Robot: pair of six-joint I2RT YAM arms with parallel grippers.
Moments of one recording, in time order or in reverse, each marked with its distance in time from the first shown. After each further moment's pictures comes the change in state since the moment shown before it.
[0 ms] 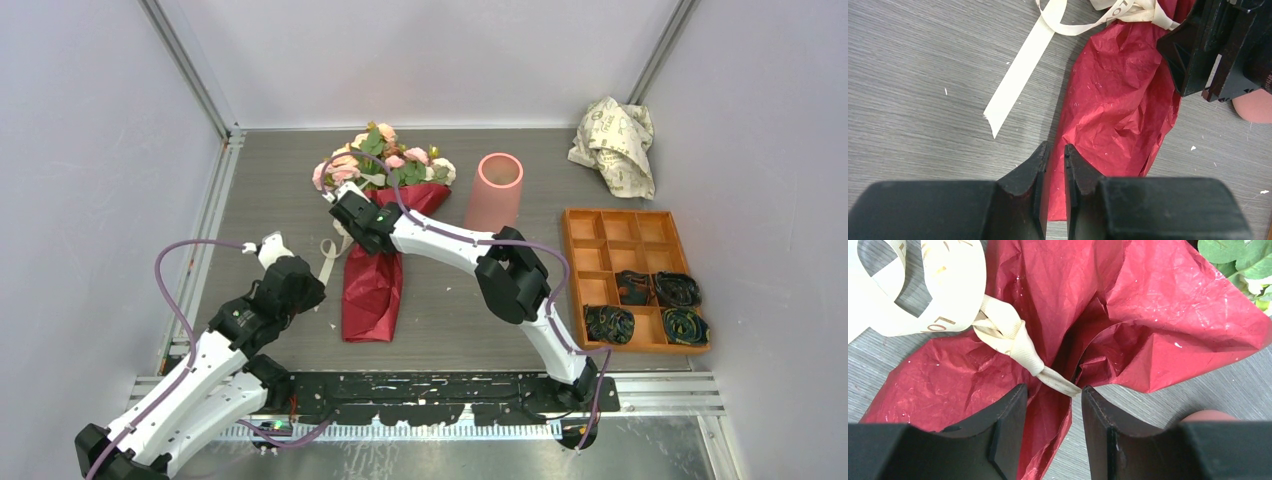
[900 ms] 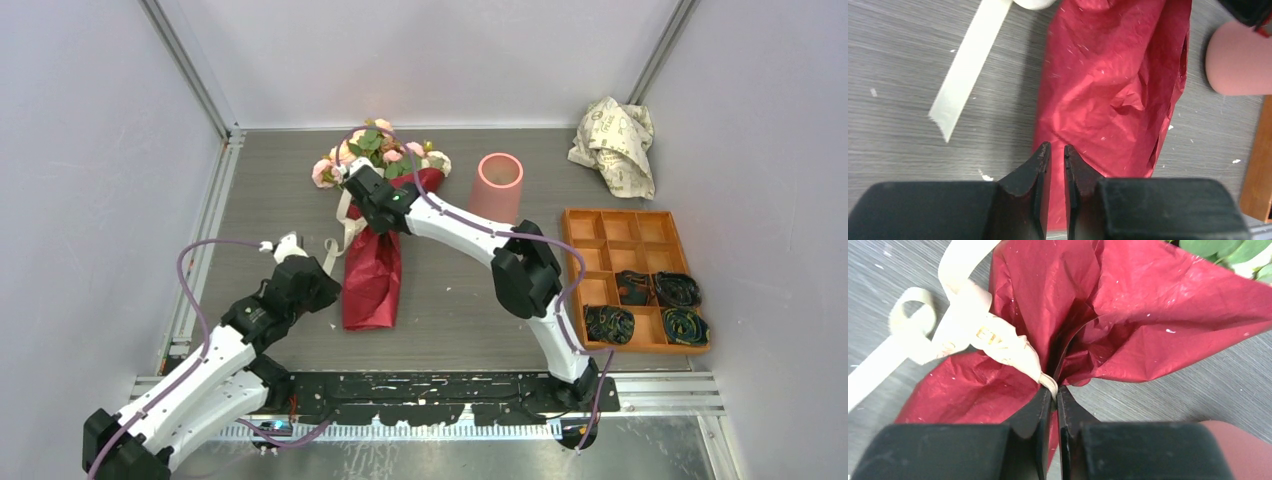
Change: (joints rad) left arm 0.000 0.049 -0.063 0.146 0.130 0.000; right arm -0.071 -0.031 0.034 0.016 -0.101 0.047
